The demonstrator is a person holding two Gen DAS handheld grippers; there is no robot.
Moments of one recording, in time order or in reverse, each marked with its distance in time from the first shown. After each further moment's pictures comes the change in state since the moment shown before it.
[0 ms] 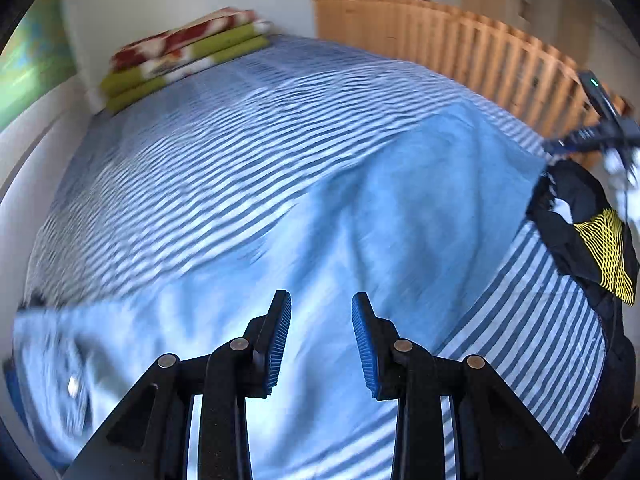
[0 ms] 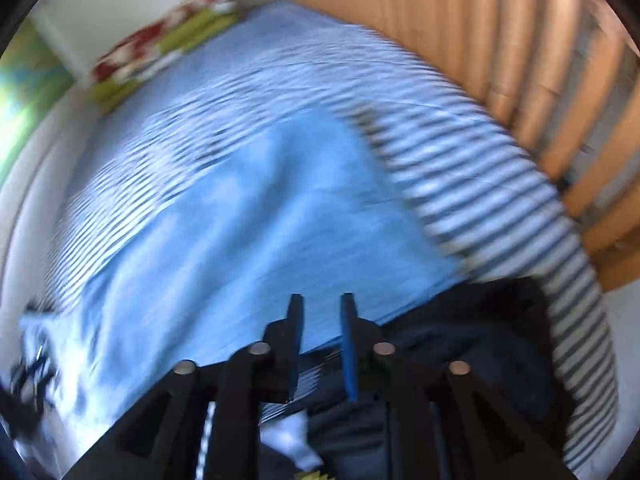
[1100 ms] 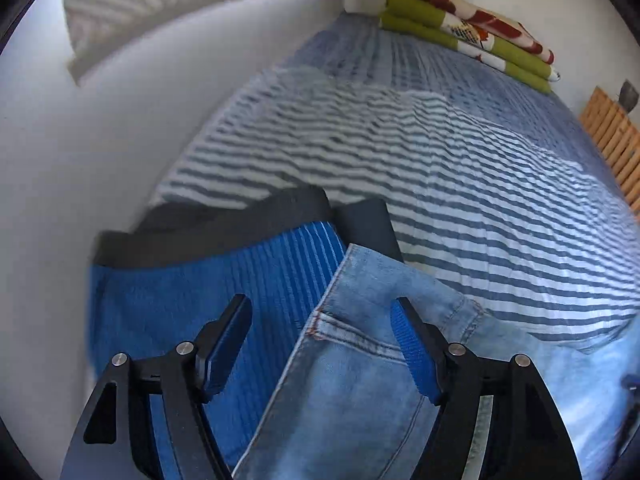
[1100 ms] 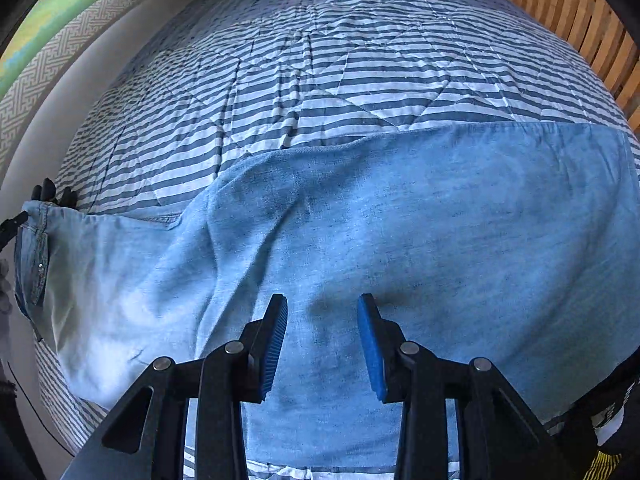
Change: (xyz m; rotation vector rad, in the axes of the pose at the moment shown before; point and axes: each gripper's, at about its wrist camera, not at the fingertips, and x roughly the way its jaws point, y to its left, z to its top) left arm 0.017 0.435 -0.075 -0.699 0.097 0.286; right arm 0.131 0.260 -0.025 -0.244 0.168 -0.011
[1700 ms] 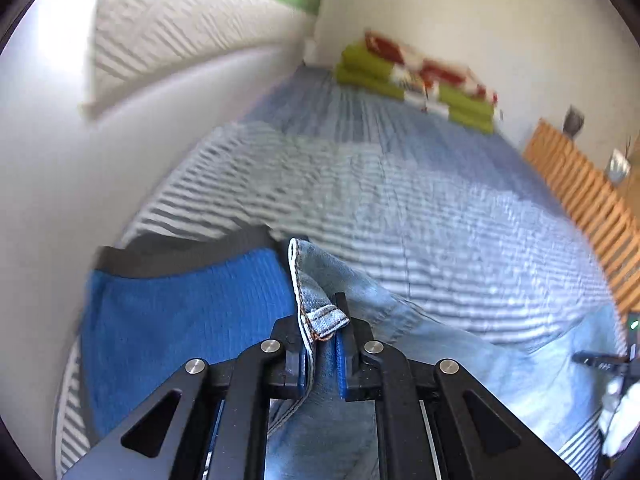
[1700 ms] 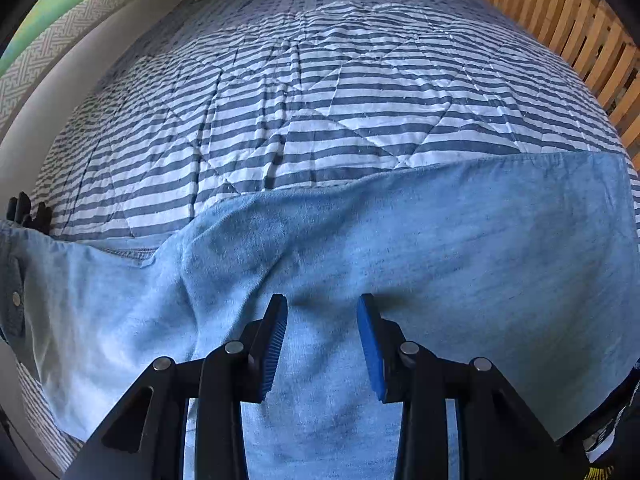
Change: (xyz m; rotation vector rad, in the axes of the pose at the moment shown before) left arm -0.080 -0.012 -0.034 0.005 -0.263 -0.143; right arm 0.015 0.007 0.030 0.009 -0.050 -0.080
